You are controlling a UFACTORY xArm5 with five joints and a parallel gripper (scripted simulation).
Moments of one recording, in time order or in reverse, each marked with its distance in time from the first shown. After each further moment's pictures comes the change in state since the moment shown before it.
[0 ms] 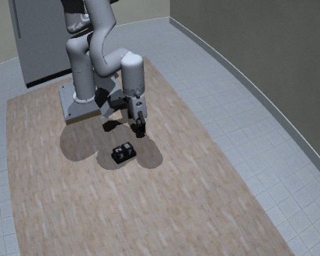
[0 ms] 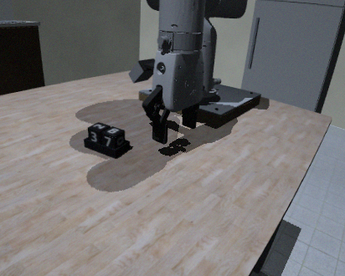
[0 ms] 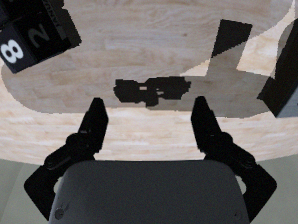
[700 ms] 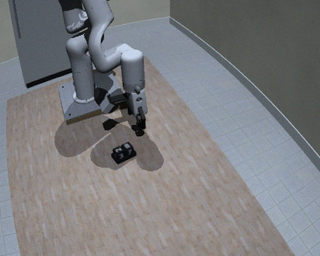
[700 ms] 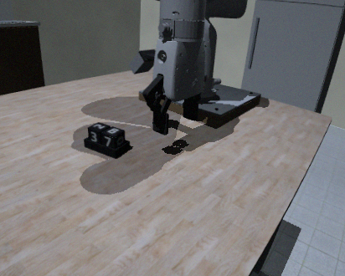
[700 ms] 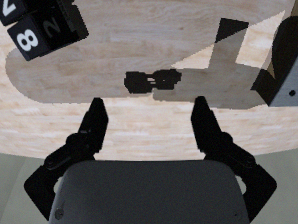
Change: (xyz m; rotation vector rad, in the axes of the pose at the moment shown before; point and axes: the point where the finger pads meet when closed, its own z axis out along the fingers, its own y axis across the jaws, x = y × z) arm -0.001 0.000 -0.019 0.002 -0.001 0.000
